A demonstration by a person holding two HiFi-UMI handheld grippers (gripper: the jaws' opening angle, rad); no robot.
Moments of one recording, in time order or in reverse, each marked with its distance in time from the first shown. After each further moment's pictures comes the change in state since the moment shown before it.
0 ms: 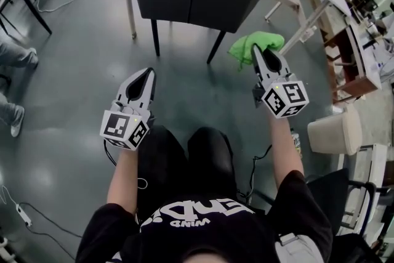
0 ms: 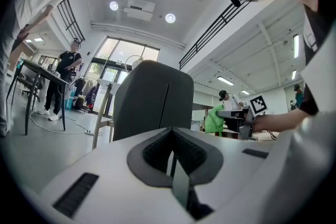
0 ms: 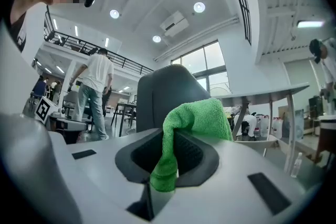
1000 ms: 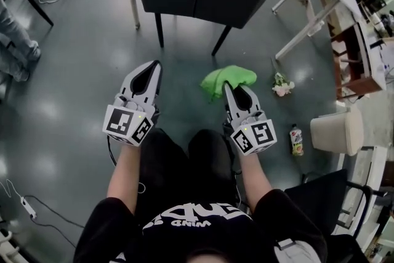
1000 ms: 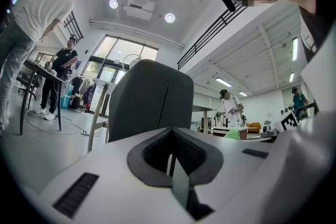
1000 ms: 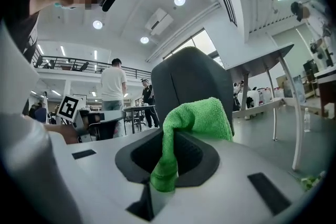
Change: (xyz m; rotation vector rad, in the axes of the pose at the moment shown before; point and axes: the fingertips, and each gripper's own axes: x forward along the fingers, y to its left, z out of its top) left arm 0.017 0.002 0.011 -0.010 -0.006 -0.029; right arm -0.025 0.116 -0.072 0.220 0.017 0.034
